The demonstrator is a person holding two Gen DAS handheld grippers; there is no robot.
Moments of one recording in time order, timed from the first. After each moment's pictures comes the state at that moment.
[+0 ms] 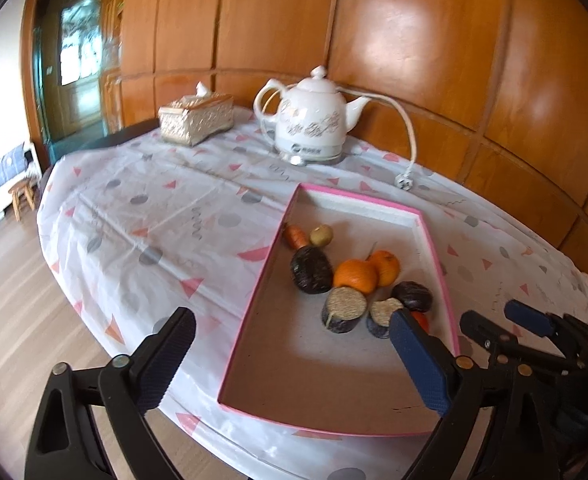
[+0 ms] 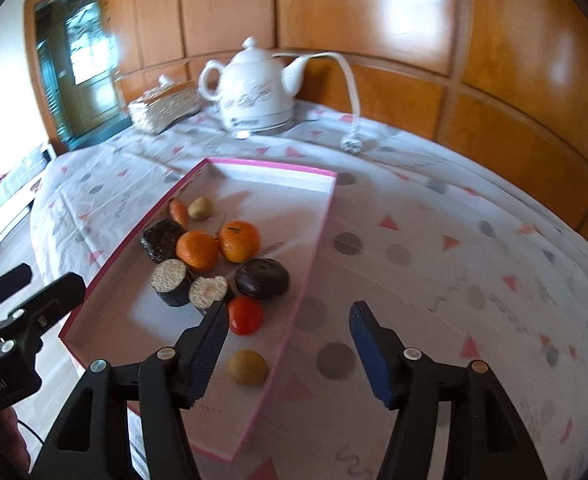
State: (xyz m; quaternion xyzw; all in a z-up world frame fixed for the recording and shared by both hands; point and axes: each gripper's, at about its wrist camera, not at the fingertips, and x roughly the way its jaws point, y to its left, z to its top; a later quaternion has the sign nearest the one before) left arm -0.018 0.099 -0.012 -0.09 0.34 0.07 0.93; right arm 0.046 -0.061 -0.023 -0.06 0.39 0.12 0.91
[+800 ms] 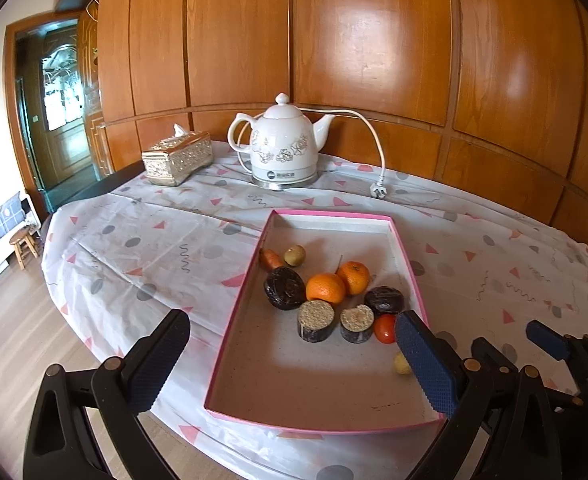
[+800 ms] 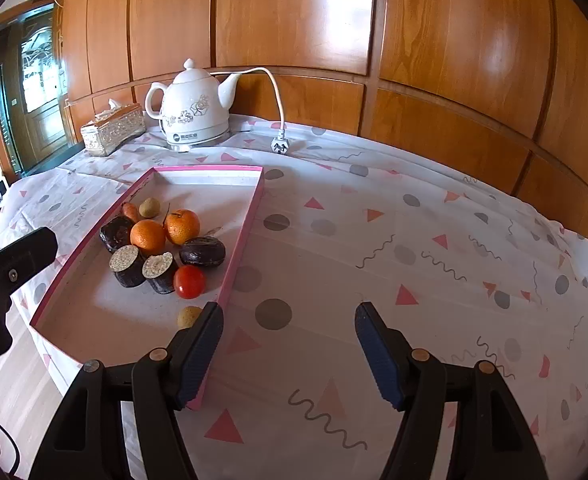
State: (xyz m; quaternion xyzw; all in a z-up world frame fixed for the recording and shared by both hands) left arm -0.029 0.065 0.008 -0.02 0.31 0.06 0.95; right arm 0.003 -0.087 -0.028 -0.05 0.36 0.02 0.93
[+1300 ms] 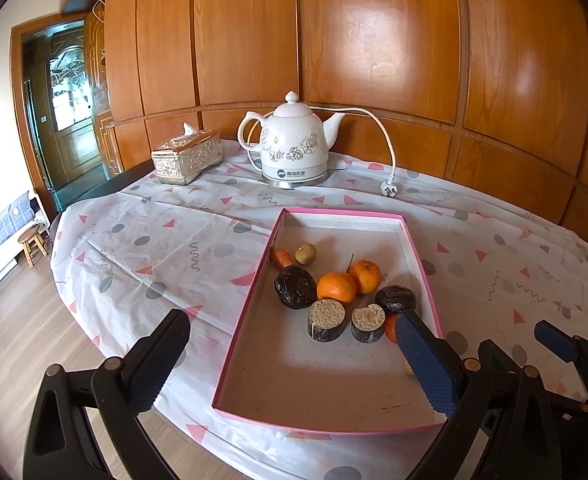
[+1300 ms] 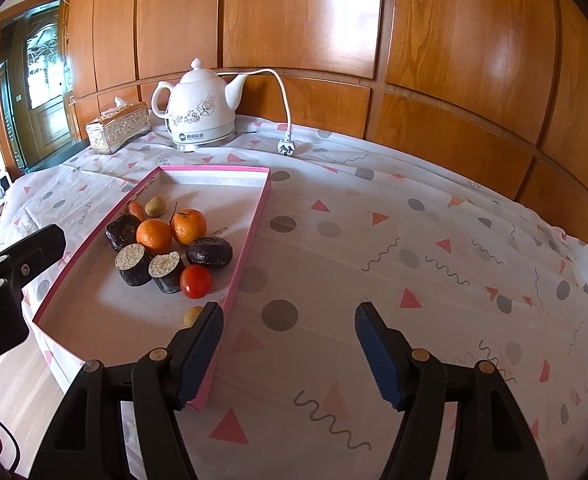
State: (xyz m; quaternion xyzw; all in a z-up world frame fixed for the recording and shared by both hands) left arm -0.027 0.068 0.003 -0.02 0.31 0.07 0.95; right arm 0.002 -0.082 -0.027 -0.05 0.36 0.03 0.93
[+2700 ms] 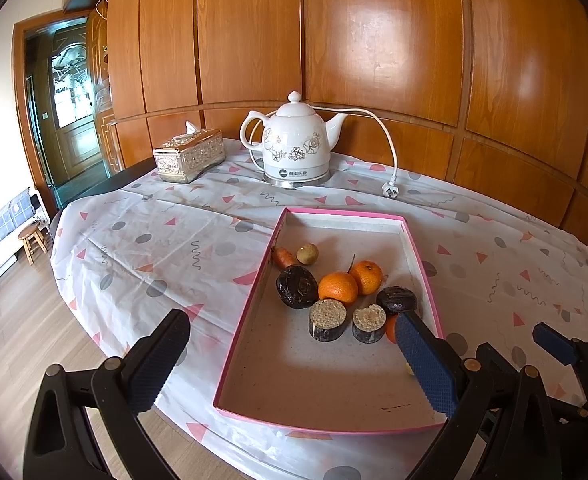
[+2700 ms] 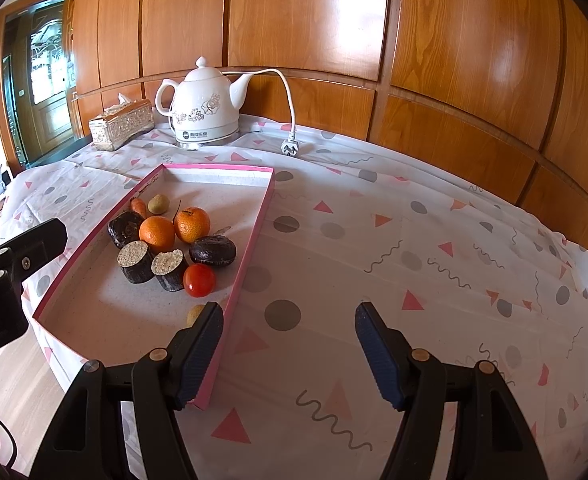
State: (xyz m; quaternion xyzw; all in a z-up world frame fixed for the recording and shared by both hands) left arm -0.028 0.070 0.005 -0.02 0.31 0.08 0.95; right arm 0.001 -0.078 -0.028 -0.06 0.36 0.04 0.93
